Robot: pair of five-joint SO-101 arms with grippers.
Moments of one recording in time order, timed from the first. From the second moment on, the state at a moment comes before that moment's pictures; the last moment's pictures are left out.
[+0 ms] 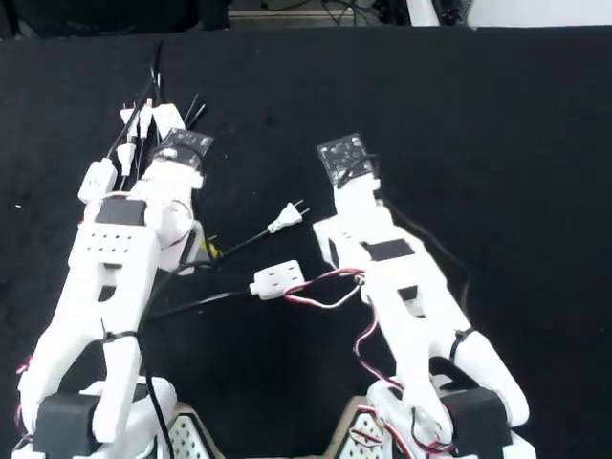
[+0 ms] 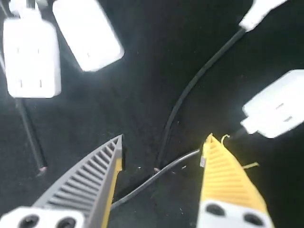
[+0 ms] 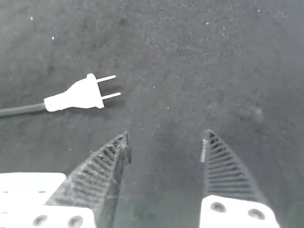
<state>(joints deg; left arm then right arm) -1.6 -25.5 41.2 63.3 -17.0 -13.0 -22.2 59.8 24.5 7.1</state>
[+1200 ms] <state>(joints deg) 7.1 -25.5 58.4 41.0 -5.7 -24.8 7.5 34.2 28.4 -23.9</state>
